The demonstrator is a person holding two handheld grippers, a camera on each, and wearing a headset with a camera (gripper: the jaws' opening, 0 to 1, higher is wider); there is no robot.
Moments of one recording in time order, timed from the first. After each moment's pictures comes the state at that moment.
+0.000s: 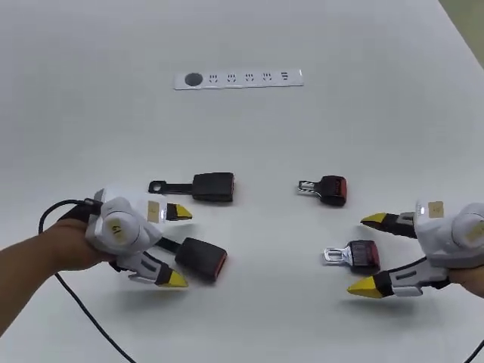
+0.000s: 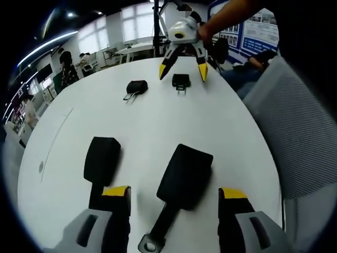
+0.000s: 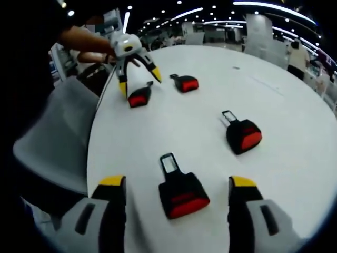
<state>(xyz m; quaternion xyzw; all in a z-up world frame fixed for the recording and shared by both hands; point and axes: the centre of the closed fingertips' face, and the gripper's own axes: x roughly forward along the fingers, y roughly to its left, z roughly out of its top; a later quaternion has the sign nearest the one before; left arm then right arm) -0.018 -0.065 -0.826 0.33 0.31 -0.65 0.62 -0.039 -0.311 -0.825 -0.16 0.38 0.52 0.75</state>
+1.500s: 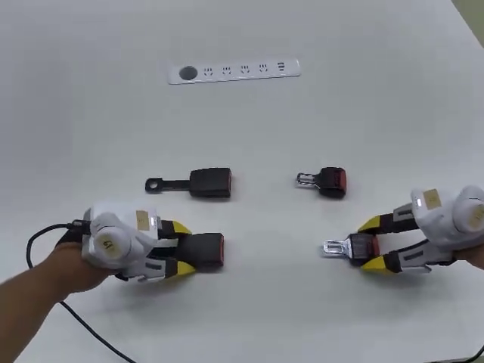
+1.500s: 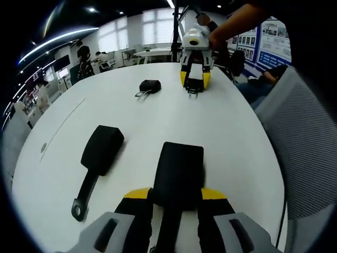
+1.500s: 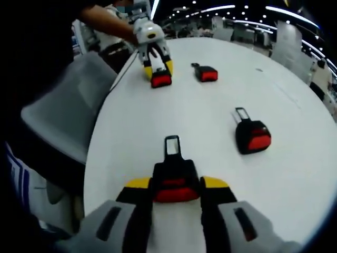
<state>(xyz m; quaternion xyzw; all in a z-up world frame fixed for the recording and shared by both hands) -0.018 -0.064 -0.833 0.27 0.31 -0.60 0.68 -0.047 -0.322 -0.831 -0.23 0.37 0.58 0.69</state>
